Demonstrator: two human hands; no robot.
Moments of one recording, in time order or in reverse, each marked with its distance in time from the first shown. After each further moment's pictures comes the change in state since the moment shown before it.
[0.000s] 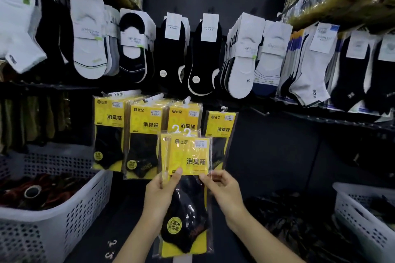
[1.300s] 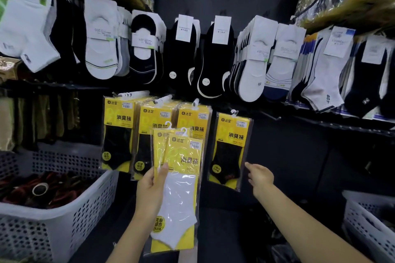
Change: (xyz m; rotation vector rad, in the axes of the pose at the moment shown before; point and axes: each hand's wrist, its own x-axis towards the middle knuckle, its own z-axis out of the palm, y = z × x) left_hand 0.010 0.011 -0.031 0.038 0.073 0.080; right_hand 0.093 -0.001 -0.050 0.153 0.483 0.284
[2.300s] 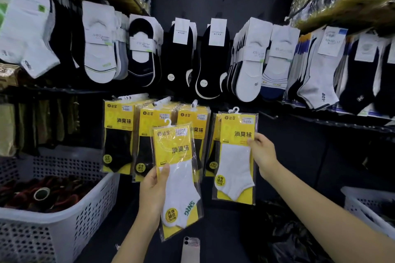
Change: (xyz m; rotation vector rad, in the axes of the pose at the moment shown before) left_hand -0.006 0.010 0.005 -0.066 0.012 -0.018; right_hand -0.026 -0.058 0.001 -0.111 -0.225 -0.407
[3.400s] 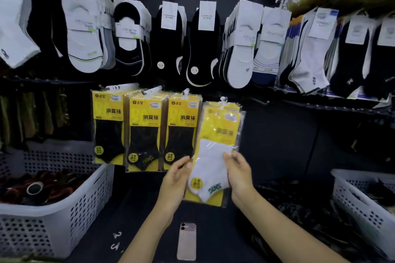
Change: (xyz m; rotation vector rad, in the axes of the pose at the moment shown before) left_hand -0.015 -0.023 0.036 0.054 -0.282 -0.090; right_hand -0.075 0.057 0.028 0.298 0.021 0.185
